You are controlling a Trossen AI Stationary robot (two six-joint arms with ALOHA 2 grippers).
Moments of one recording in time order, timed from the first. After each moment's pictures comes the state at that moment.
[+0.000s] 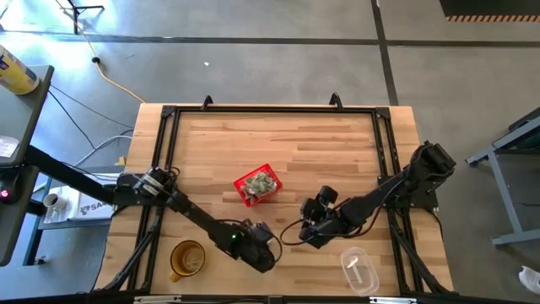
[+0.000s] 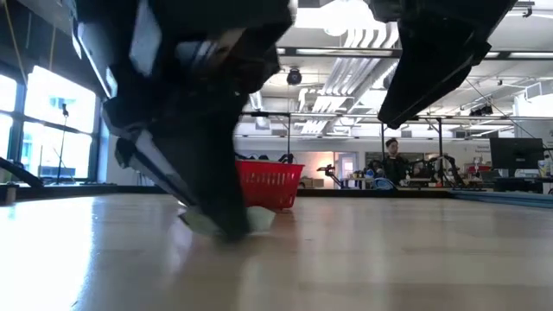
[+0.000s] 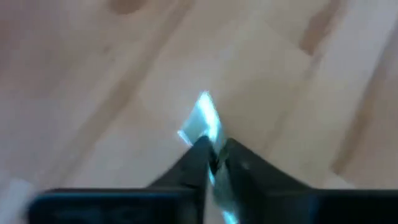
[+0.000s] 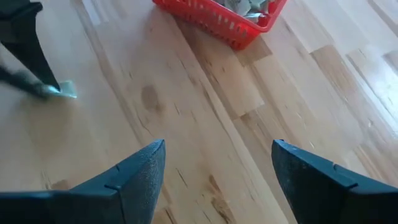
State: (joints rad) left arm -0.55 2.08 1.35 -0.41 -0.35 -1.10; right arm 0.52 1.68 1.13 -0.67 0.57 0.89
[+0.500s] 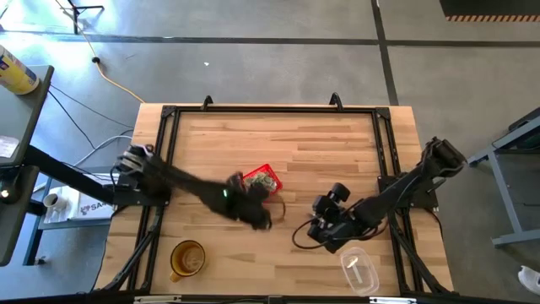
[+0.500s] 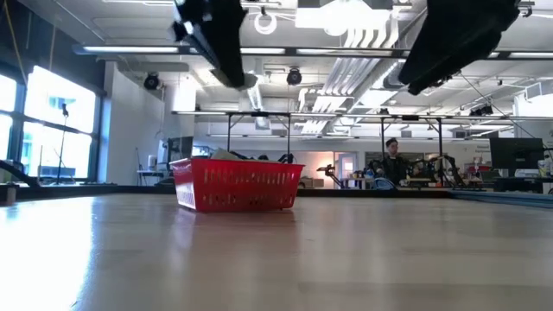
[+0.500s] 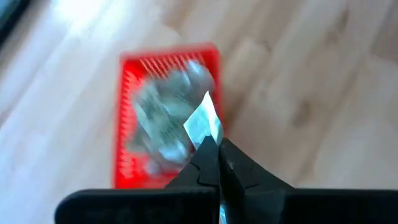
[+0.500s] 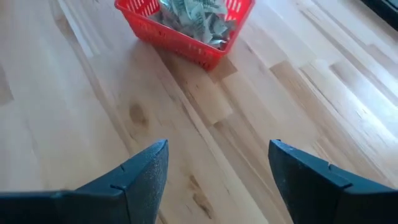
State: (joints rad) left arm -0.36 1.81 1.54 -1.03 -0.55 -0.80; right arm 0.58 1.58 1.13 -0.82 0.72 1.02
